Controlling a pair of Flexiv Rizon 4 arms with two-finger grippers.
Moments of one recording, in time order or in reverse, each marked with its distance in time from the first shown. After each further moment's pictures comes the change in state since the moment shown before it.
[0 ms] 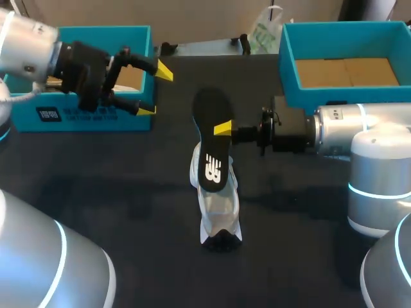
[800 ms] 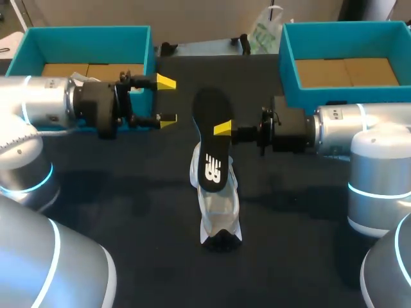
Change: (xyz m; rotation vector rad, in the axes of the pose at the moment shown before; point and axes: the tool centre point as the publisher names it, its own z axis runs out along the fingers) left arm 0.022 0.011 0.035 -0.007 -0.395 0.017; right arm 0.000 0.000 0.000 0.000 0.000 0.000
